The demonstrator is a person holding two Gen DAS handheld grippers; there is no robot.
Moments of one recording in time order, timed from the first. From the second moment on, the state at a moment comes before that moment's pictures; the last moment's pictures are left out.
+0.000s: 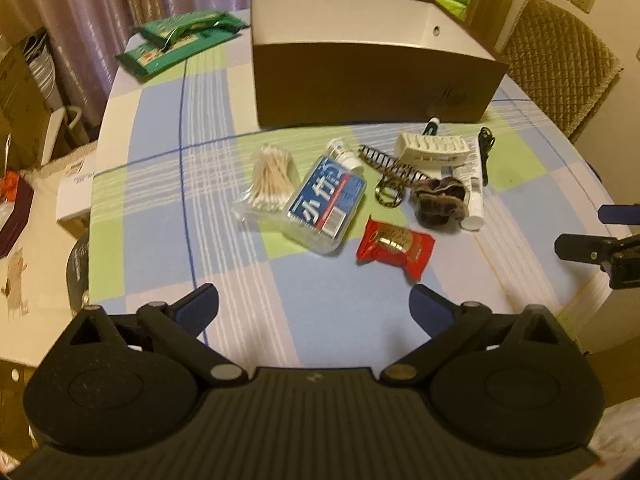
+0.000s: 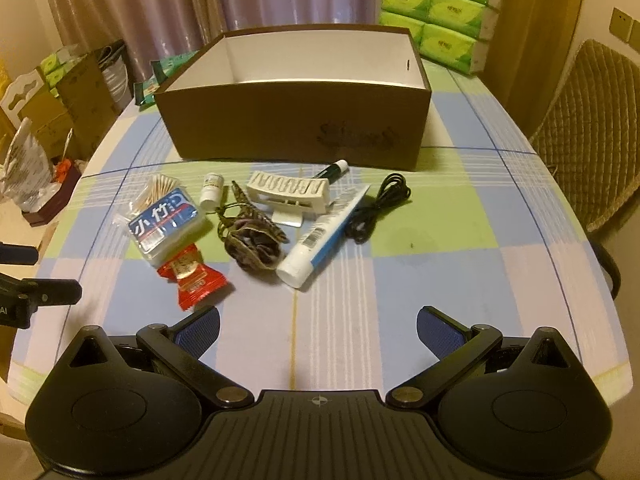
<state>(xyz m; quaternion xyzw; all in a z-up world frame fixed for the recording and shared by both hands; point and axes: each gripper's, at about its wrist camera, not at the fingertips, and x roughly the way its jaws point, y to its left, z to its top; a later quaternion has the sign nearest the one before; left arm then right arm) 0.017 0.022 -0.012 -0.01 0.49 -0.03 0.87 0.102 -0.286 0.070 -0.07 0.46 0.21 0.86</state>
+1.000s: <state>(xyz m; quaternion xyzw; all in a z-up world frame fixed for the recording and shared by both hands) 0.122 -0.020 -0.069 0.13 0.50 -0.07 0.85 0.173 -0.356 0.050 -0.04 0.49 0.17 0.85</state>
